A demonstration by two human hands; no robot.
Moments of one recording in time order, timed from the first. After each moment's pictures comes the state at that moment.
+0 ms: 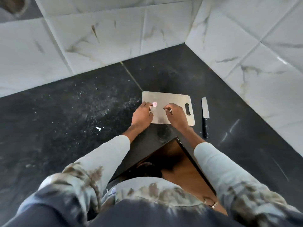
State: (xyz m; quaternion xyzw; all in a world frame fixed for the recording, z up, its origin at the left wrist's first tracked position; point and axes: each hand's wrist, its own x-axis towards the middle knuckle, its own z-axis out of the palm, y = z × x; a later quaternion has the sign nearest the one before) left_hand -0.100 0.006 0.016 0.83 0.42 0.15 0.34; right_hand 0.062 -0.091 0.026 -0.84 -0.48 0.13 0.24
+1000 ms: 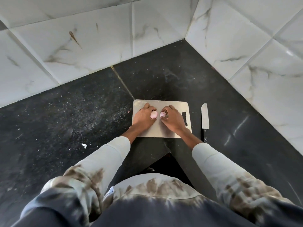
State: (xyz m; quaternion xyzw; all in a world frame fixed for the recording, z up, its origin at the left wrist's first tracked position) left_hand -0.003 0.056 -0.017 0.87 0.37 0.08 0.31; right_hand 0.152 -0.046 -0.022 -0.83 -0.49 0.17 0.20
